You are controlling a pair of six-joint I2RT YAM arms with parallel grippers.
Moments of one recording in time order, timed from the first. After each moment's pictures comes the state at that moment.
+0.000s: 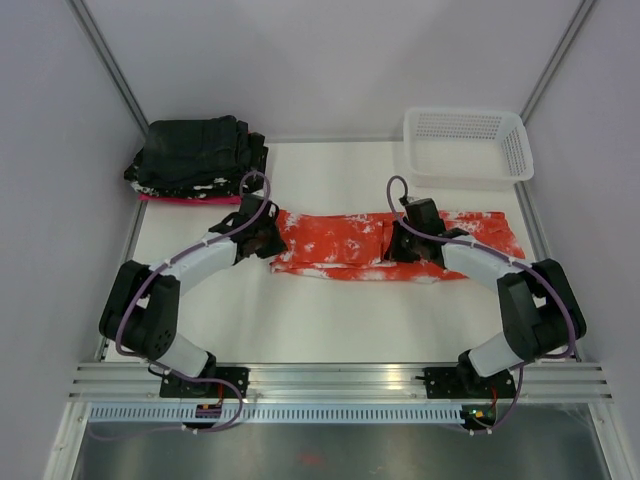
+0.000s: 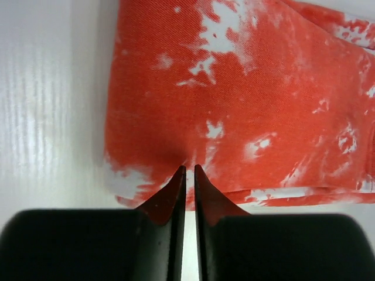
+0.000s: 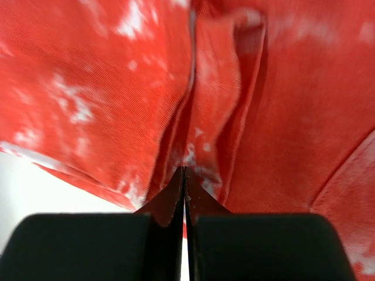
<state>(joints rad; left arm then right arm) -0.42 1.51 0.90 -0.27 0.00 -0.68 0.35 1.51 0.84 -0.21 -0.15 0.45</state>
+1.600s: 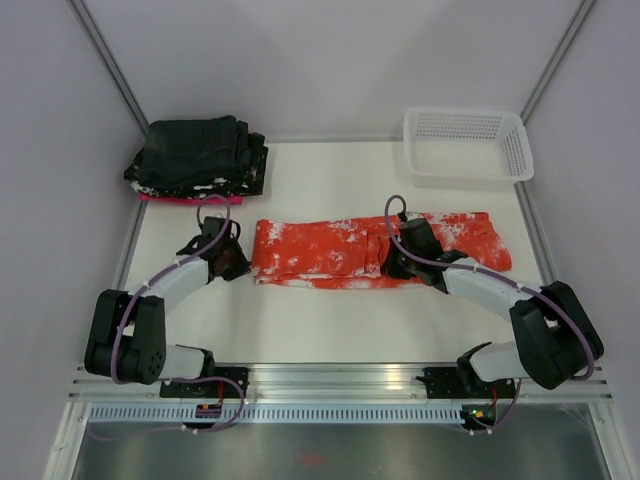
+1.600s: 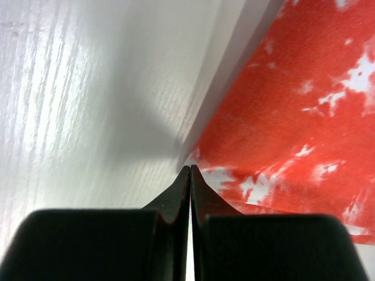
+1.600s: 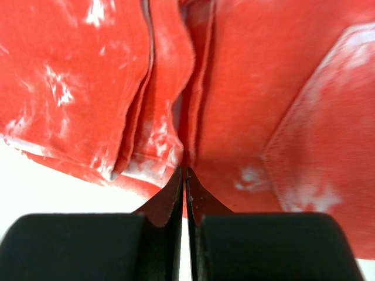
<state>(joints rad) -0.18 1.37 0.64 -0.27 0.00 -0.66 0.47 1.37 0.66 -0.13 -0.04 0.56</state>
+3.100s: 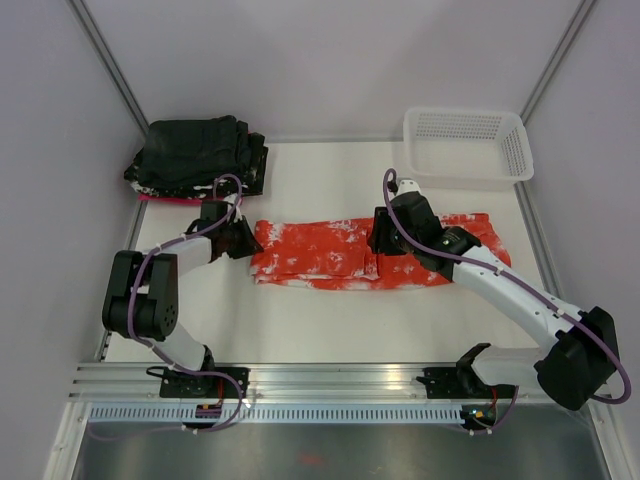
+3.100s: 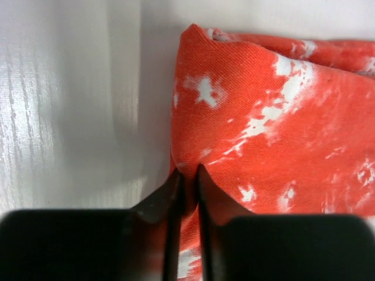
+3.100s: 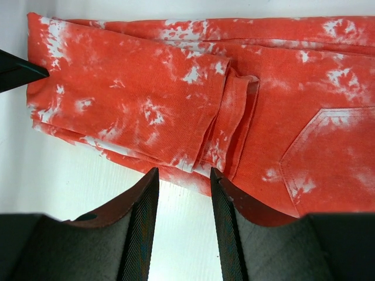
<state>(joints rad) -0.10 1.62 0.78 -0.05 0.30 -0.39 0.63 1.26 1.01 -0.47 0.14 0.50</state>
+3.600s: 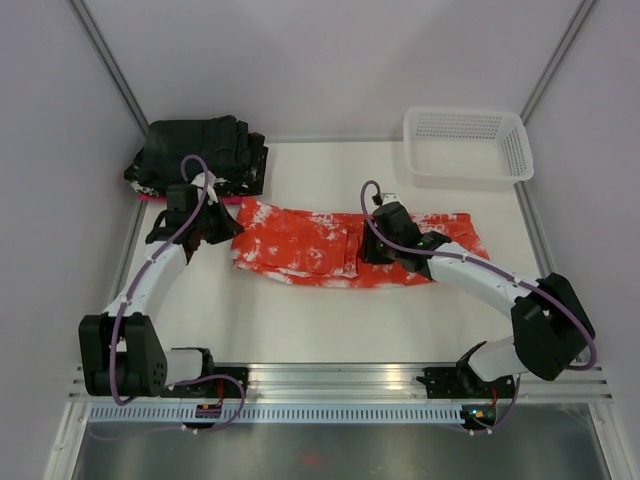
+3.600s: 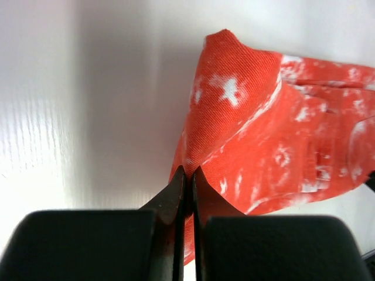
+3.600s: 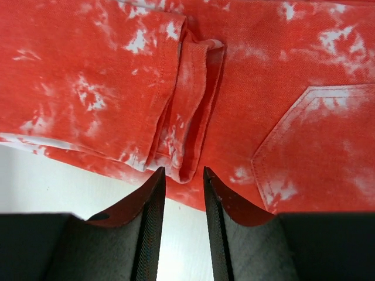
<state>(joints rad) -0.01 1.30 0.85 -0.31 0.32 -0.35 0.64 1.40 0.90 -0.31 0.09 0.54</state>
